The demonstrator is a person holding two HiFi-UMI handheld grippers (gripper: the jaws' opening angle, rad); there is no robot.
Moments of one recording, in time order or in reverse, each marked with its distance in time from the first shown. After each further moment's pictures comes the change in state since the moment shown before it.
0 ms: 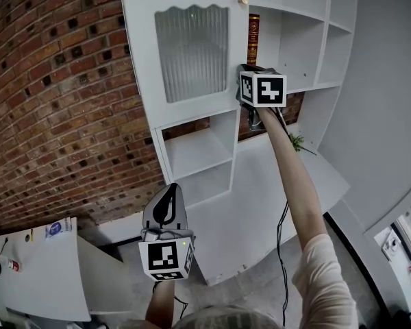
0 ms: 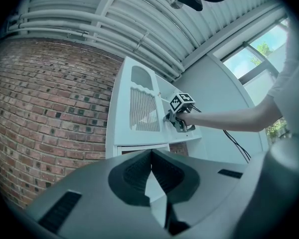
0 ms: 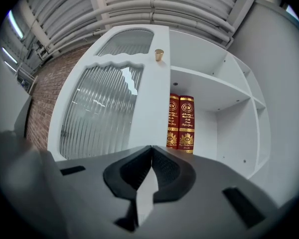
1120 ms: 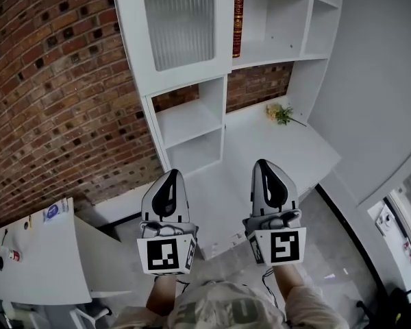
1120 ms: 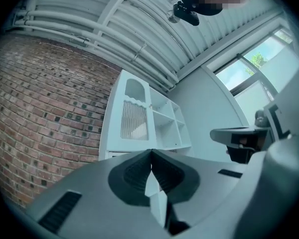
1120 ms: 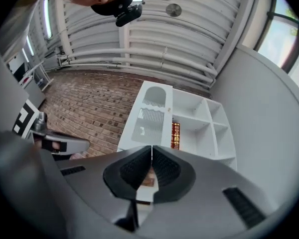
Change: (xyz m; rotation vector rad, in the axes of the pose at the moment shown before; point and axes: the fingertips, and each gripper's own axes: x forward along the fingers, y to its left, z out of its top) left arm -0.068 -0.045 0.028 -0.028 -0.083 -0.066; right arm -0.357 0.111 -0.096 -0.084 -0.359 -0.069
